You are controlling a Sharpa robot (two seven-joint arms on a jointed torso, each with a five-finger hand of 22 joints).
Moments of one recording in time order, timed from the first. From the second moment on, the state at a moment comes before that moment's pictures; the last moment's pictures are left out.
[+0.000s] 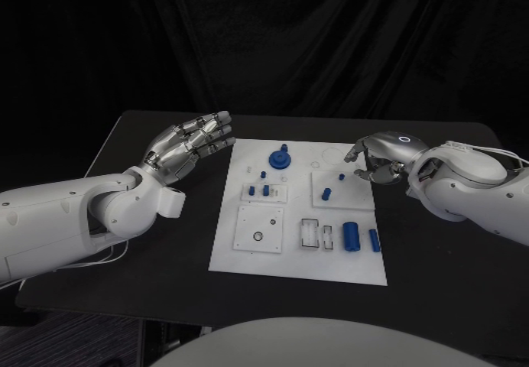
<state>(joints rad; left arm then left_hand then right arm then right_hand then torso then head) 1.22 -1.06 -0.21 1.63 0.04 0.04 0.68 1.48 0.17 0.00 0.21 0.45 0.50 0.13 0.06 0.13 0.25 0.17 0.27 0.05 0.15 0.23 0.15 0.04 0.12 0.17 0.29 0.05 0.41 1.33 -0.88 -0.25 1.48 -1.56 -0.34 -0.03 1.51 -0.16 0.40 0.07 0.34 0.81 0.19 0.22 0.12 0.69 0.14 0.53 0.26 1.27 0.06 1.16 1.04 0.16 1.21 0.15 0.82 1.31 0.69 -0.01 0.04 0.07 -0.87</state>
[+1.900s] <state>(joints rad) 1.22 -1.03 -0.21 1.59 0.05 0.08 0.68 1.47 0.16 0.01 0.16 0.50 0.53 0.15 0.06 0.12 0.25 0.19 0.30 0.05 0.19 0.27 0.20 0.04 0.09 0.26 0.29 0.07 0.44 1.27 -0.76 -0.25 1.35 -1.53 -0.35 0.03 1.50 -0.06 0.44 0.00 0.33 0.96 0.15 0.36 0.29 0.86 0.11 0.50 0.21 1.29 0.03 1.14 0.99 0.16 1.22 0.13 0.80 1.31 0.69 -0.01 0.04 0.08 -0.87</state>
